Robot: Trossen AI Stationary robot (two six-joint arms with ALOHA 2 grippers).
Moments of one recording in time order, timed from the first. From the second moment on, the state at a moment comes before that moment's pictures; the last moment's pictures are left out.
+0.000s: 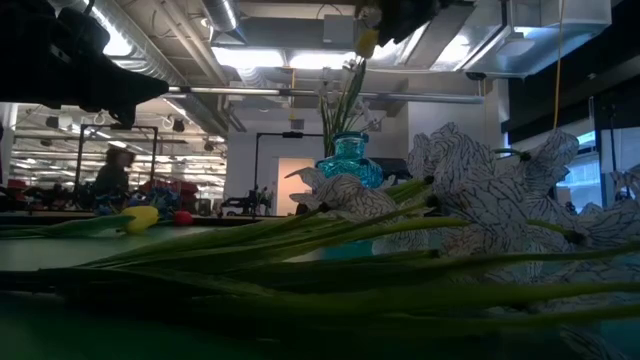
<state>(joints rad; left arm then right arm) 0.10 0.01 0.01 0.01 -0.04 -0.02 -0.09 1.56 1.71 -0.96 0.82 0.15</state>
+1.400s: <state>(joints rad) 0.10 0.01 0.01 0.22 -0.03 -0.04 0.33 1.51 1.54 -1.23 0.58 0.54</state>
